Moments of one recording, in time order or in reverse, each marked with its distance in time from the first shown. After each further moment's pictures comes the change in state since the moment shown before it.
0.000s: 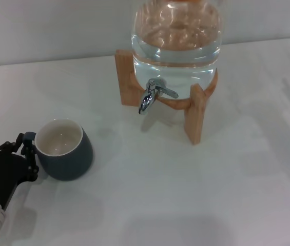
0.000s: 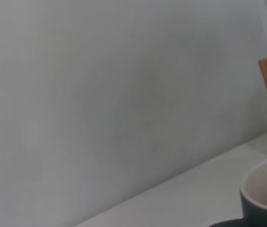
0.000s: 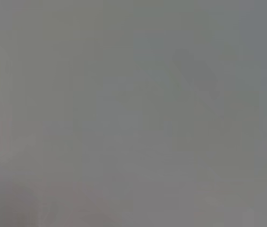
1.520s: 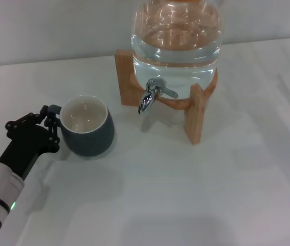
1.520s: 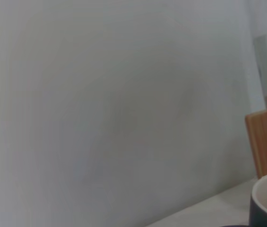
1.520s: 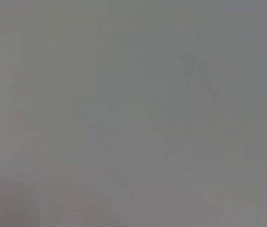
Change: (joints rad) left arm -0.141 0.001 0.041 -0.019 0.000 -0.025 -0.169; right arm 0.031 0.000 0.003 0.000 0.000 -0.027 -0.018
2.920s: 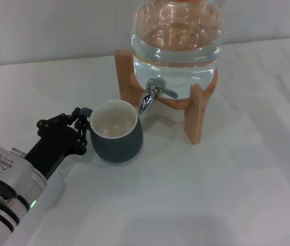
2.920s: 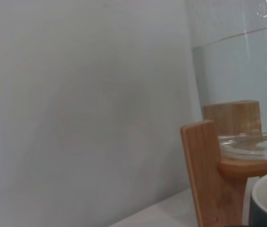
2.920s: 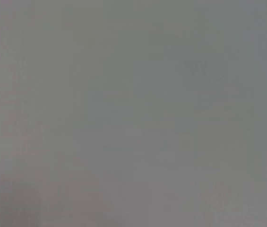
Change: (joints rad) left arm -0.040 -0.002 0.015 0.023 0.128 -0.048 -0.111; right arm 0.002 0.002 0.001 0.000 0.000 0.000 -0.011
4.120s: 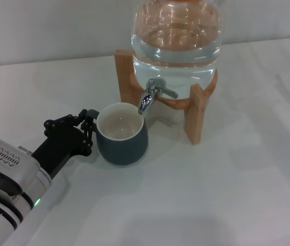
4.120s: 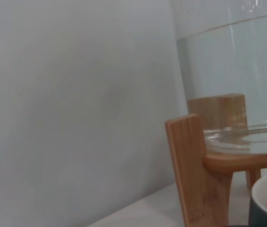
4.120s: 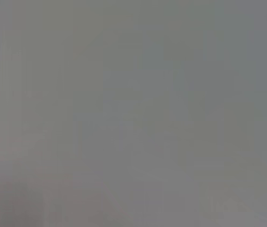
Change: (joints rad) left arm -0.027 0.001 0.032 -0.009 0.000 -0.025 -0.026; right arm 0.001 0.000 -0.002 0.000 0.000 0.006 0.000
